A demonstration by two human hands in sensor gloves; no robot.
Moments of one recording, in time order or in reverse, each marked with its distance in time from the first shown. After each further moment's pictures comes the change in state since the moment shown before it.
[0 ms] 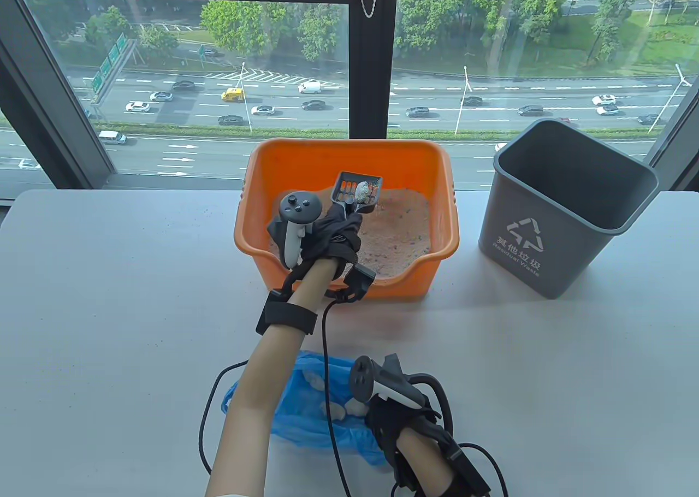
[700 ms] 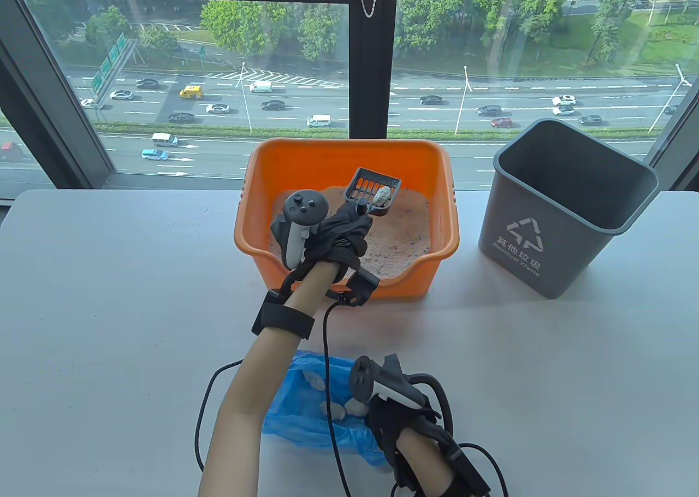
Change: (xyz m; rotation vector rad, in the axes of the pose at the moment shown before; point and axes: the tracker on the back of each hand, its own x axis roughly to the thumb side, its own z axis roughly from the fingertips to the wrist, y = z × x) left_hand 0.019 -0.001 0.015 -0.126 -0.100 -0.084; right_hand 0.000 0.000 0.000 0.000 0.001 0.002
